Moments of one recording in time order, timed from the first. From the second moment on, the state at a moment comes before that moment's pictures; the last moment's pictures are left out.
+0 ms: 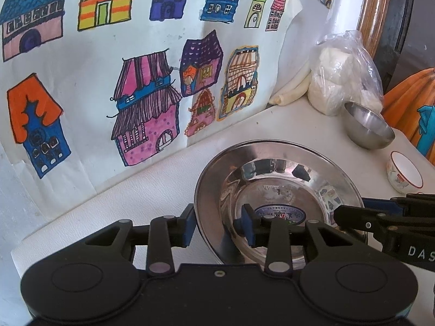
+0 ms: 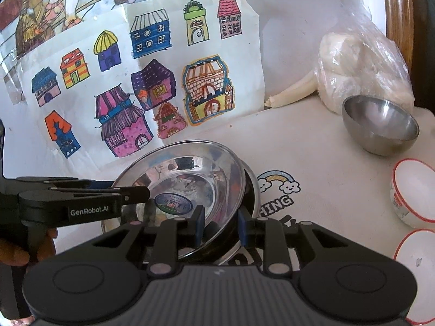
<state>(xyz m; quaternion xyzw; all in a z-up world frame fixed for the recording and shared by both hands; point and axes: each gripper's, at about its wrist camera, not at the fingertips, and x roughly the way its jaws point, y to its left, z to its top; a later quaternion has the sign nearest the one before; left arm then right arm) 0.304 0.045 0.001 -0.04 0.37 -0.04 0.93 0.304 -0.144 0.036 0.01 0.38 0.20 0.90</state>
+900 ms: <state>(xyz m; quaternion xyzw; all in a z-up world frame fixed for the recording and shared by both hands) 0.292 0.044 0.024 -0.04 0.33 -0.02 0.94 0.289 -0.163 0.050 0.02 0.34 0.19 0.92</state>
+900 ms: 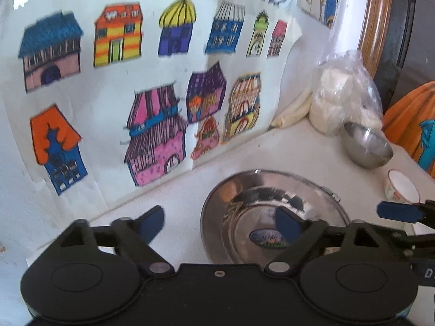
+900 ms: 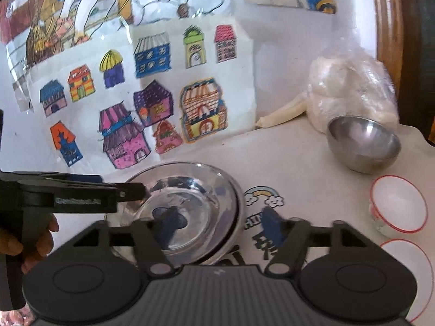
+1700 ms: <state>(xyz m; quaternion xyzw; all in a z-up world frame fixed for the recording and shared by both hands) 0.318 -0.076 0.108 -0.08 0.28 -0.11 0.95 0.244 -0.311 0.094 -0.02 0.28 0.09 0.96</state>
